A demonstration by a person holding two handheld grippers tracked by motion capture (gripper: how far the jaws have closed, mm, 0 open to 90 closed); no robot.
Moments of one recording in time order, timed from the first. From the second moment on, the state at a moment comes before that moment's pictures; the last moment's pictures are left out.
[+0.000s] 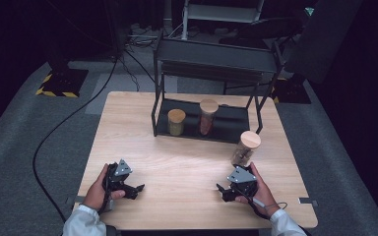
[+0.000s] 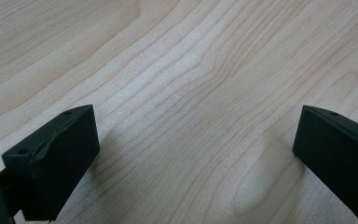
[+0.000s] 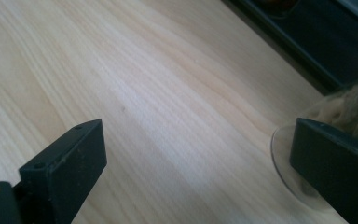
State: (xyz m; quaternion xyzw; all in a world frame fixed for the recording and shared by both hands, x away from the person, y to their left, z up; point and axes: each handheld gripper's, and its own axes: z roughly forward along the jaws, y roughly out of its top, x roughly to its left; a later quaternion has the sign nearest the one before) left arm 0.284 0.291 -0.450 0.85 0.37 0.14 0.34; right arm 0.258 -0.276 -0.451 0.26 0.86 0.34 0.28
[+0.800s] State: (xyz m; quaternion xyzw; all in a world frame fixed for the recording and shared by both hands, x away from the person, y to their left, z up) left arm 0.284 0.291 -0.450 0.85 0.37 0.14 0.34; right arm 0.249 -0.326 -0.454 0.35 0.84 0.33 0.24
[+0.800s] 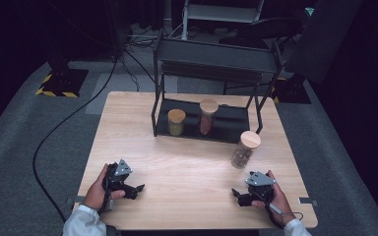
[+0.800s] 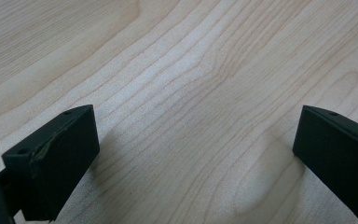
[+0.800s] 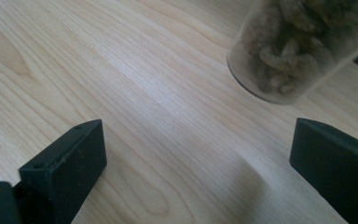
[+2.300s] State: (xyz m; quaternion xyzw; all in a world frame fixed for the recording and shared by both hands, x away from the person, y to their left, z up) left arm 0.285 0.291 -0.450 0.85 0.37 0.14 0.34; right arm 0.246 -0.385 -0.455 0.48 0.79 0.33 0.21
